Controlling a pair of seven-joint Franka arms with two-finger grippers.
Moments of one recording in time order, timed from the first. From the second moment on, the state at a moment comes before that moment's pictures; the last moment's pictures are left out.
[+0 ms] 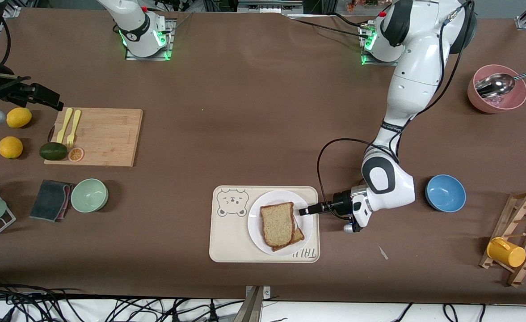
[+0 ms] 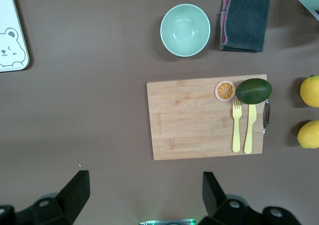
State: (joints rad) left arm -0.29 1.00 0.03 -1.33 -1.43 2.22 0.47; right arm -0.03 0.01 0.02 -1.64 0.02 1.54 0.09
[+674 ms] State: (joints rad) left arm -0.29 0.96 0.04 -1.34 -1.31 2.18 0.45; right arm -0.03 0.01 0.02 -1.64 0.02 1.54 0.09
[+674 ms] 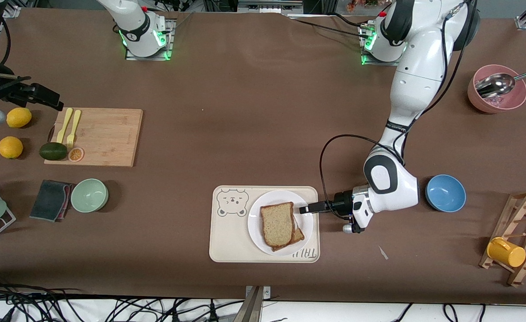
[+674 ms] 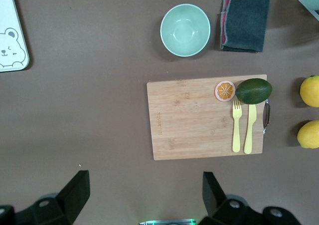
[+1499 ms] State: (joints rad) left arm -0.24 0.75 0.07 -1.50 -0.98 2.17 0.39; right arm -0.03 0.01 0.02 -1.64 0.02 1.54 0.09
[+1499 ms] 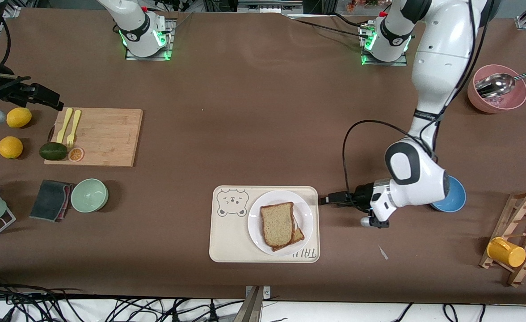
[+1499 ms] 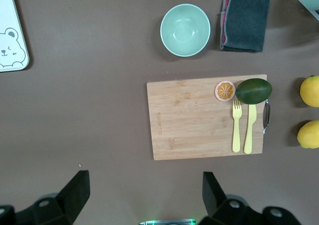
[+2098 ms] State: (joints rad) left arm -0.15 0.44 0.13 -1.66 -0.52 2.00 0.27; right arm -0.03 0.01 0.02 -1.64 0.02 1.54 0.09
